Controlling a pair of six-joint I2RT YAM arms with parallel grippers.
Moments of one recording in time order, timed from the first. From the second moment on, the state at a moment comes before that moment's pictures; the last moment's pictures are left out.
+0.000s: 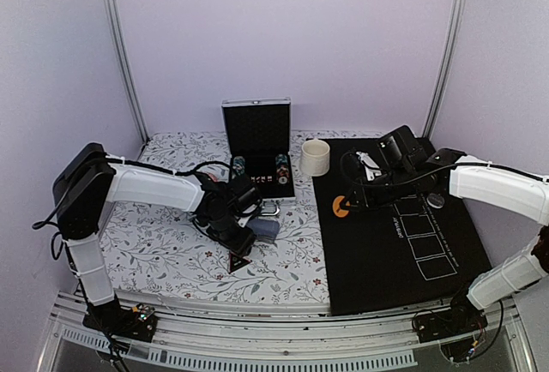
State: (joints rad) left arm -0.88 1.87 1.15 -0.62 -0.06 -0.31; right arm 0.65 1.37 1.02 -0.51 -0.32 0.41
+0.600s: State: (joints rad) left arm -0.88 1.85 1.10 -0.56 -0.08 -0.30; right arm 0.65 1.36 1.02 -0.52 -0.31 0.40
